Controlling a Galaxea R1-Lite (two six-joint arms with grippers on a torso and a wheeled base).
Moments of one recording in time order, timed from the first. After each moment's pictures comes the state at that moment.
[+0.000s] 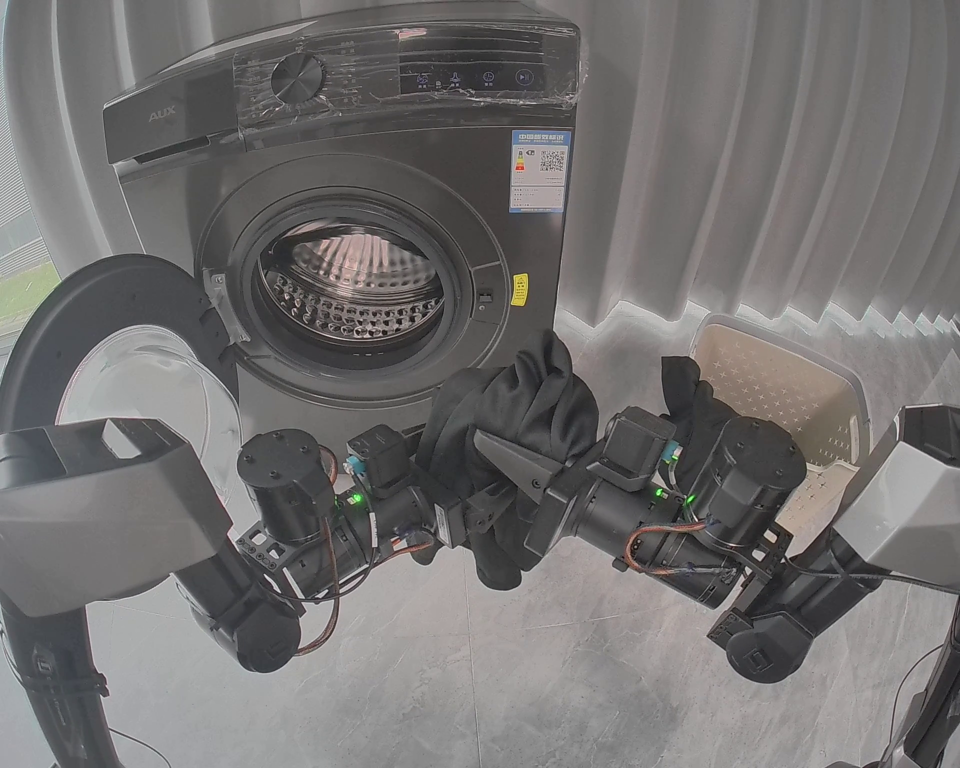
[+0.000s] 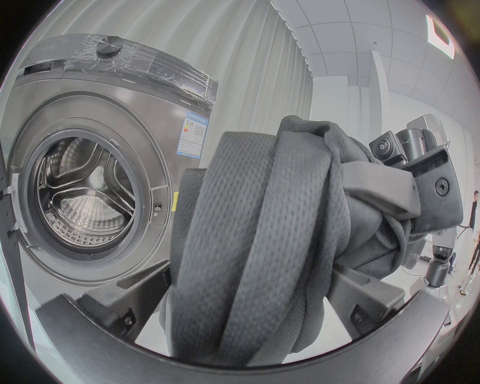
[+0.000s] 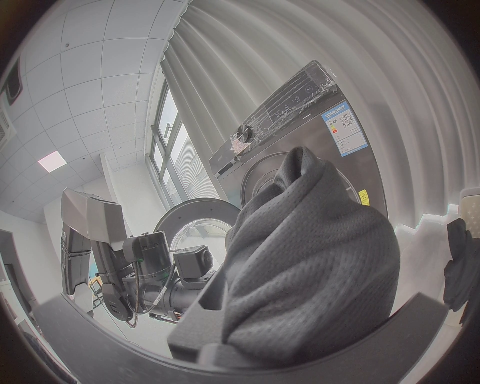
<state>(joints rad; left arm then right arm) -0.55 2.16 -0.69 -1.55 -0.27 -0.01 0.75 2.06 -0.71 -1.54 0.19 0.25</state>
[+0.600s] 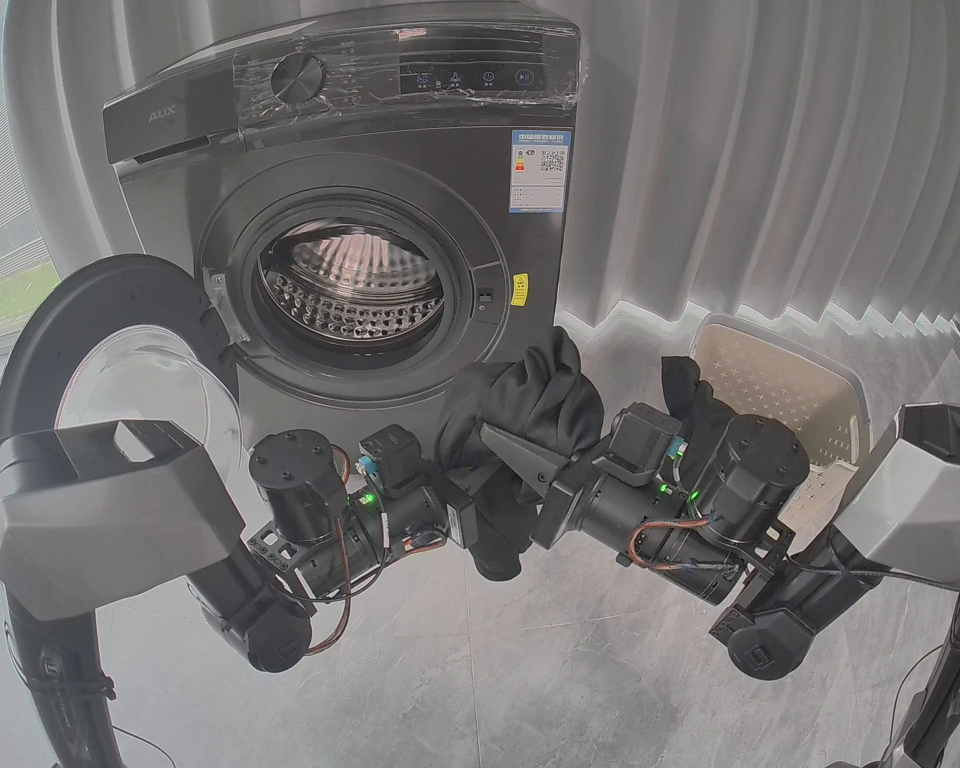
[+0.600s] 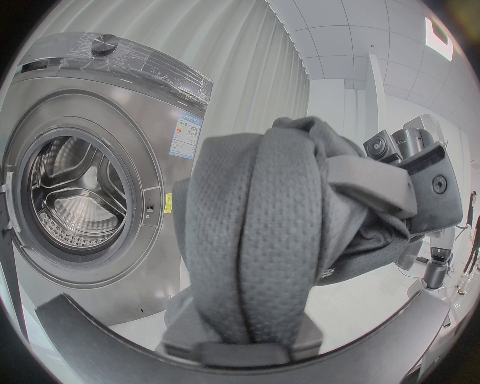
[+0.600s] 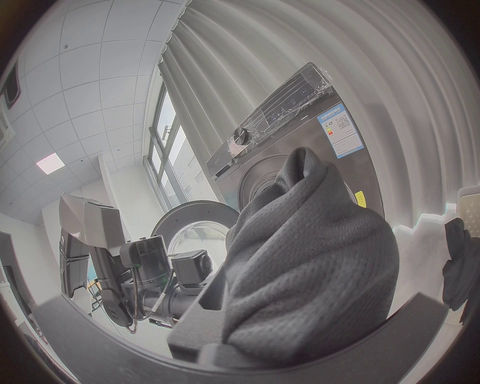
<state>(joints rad) -0.57 2.18 -0.72 -1.55 -0.27 -0.01 0.74 2.06 -0.71 -1.55 0.19 0.26</state>
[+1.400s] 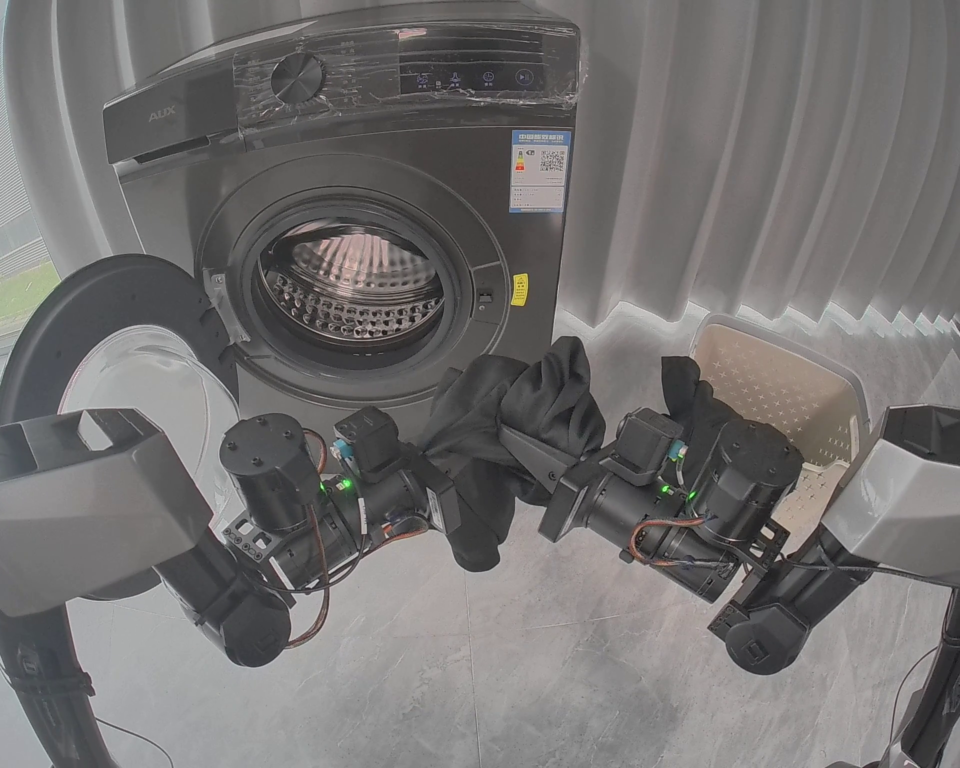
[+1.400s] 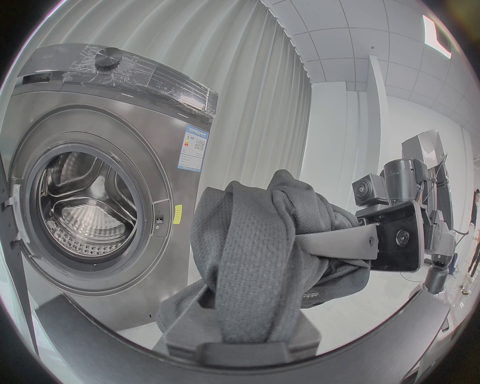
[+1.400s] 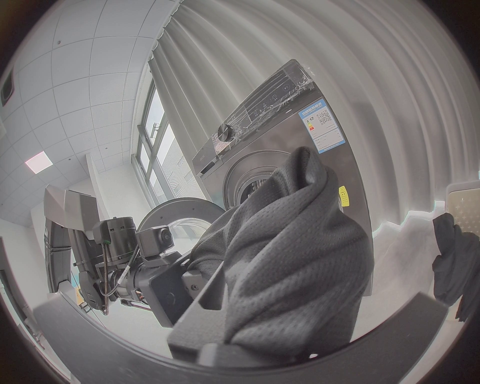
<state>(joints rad) -0.54 2.11 -0.69 -1.55 -0.27 -0.02 0.70 2.09 -0.70 -1.55 0.14 0.26</state>
